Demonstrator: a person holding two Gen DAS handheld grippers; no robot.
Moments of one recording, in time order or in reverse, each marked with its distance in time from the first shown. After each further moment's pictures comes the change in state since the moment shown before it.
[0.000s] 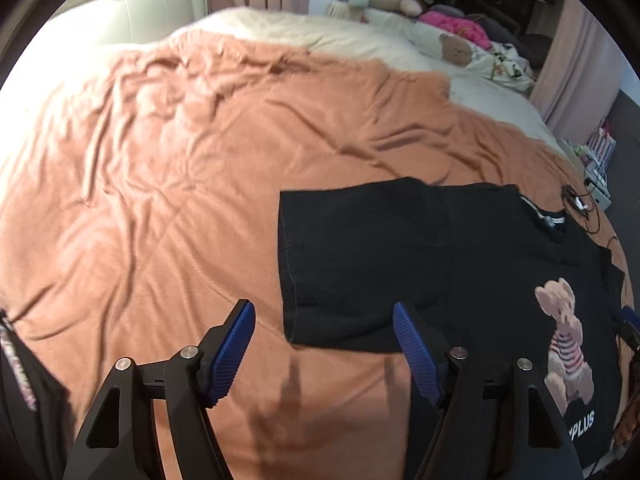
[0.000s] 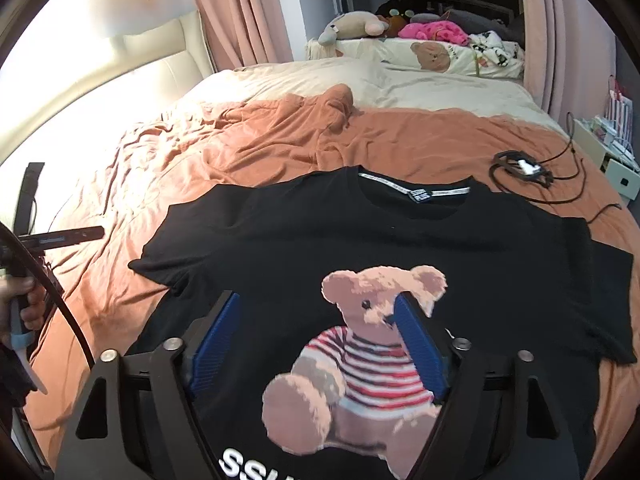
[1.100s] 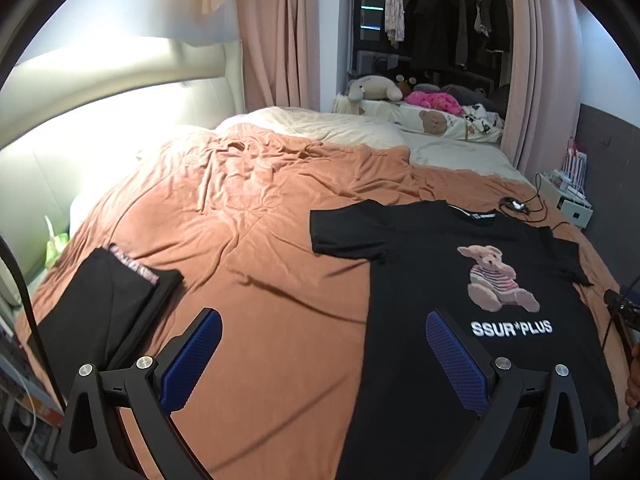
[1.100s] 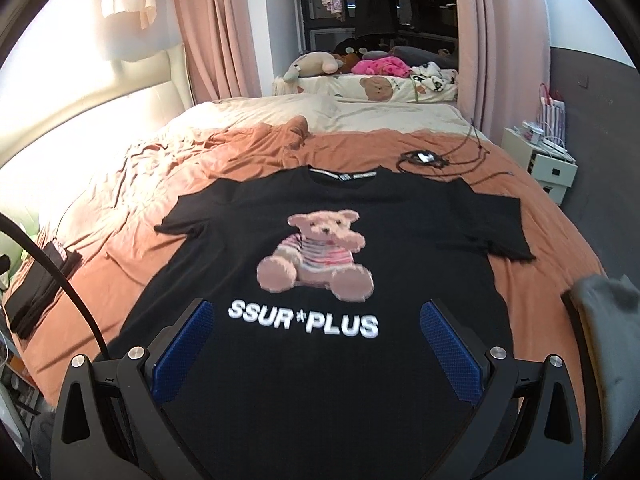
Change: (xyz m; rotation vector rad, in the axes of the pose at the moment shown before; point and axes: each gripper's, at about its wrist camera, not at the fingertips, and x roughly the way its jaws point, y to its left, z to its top) left arm -0.274 -0.042 -0.222 0.047 -0.357 0.094; right arm -0.237 0.028 -0.152 0.024 -0.149 -0.146
